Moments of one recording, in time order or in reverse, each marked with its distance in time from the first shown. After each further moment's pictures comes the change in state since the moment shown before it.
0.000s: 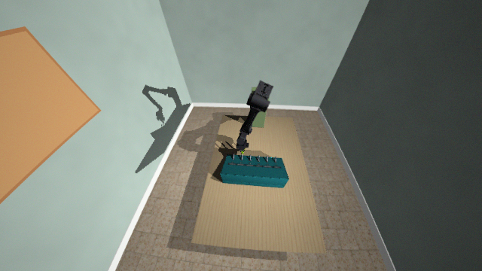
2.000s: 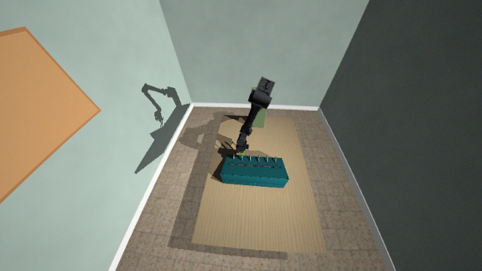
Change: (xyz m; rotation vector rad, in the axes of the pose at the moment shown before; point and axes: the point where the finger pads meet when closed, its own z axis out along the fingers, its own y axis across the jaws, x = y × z) arm -0.030 0.001 -0.002 -0.001 -0.040 -0.016
